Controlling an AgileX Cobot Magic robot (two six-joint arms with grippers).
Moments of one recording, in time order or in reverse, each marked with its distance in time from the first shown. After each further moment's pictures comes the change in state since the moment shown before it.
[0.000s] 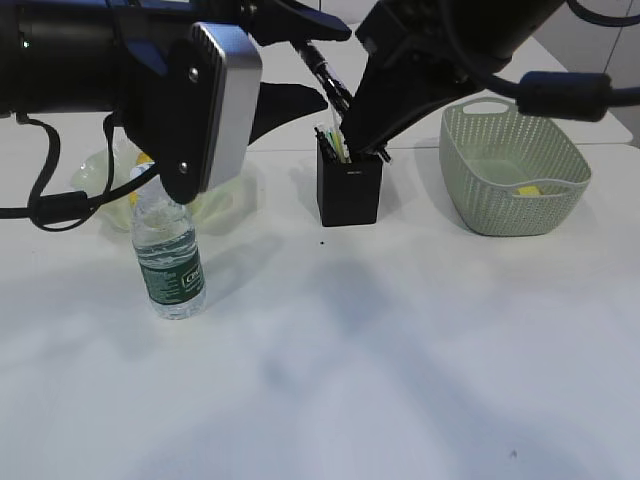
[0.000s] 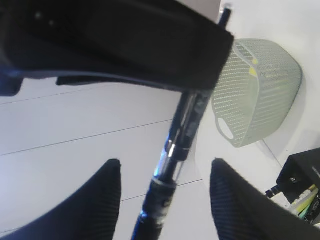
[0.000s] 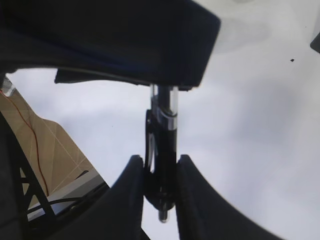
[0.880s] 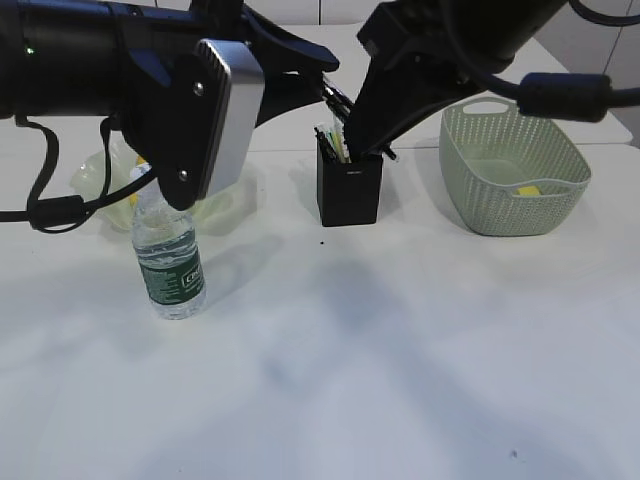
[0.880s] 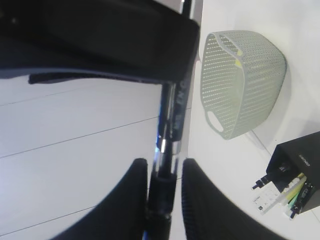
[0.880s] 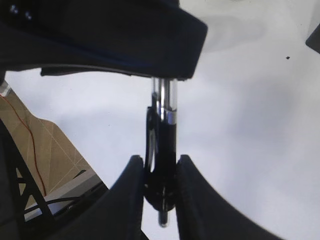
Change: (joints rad) left arm 0.000 0.000 0.000 0.056 0.045 -0.015; right arm 0.000 0.000 0.000 -0.010 0.000 0.011
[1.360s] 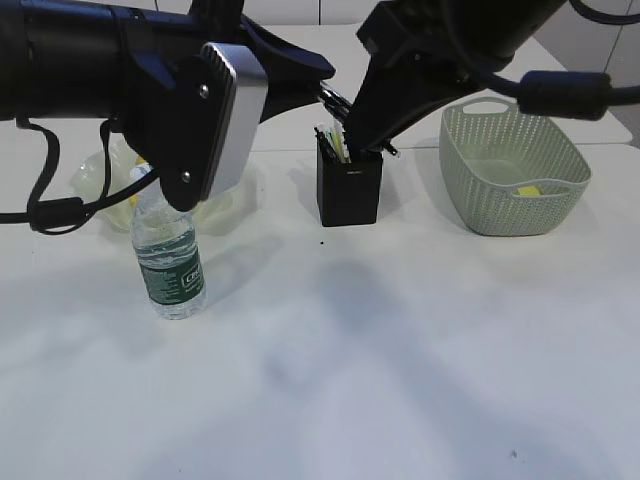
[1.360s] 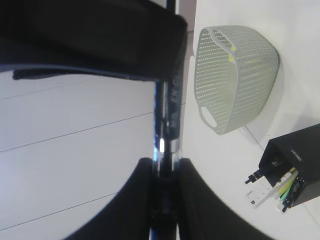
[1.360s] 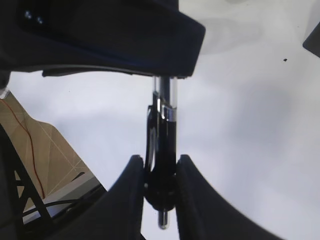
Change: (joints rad) left arm -0.002 0.000 0.000 0.006 0.033 -0.014; right arm 0.000 0.000 0.000 -0.002 -0.004 0.000
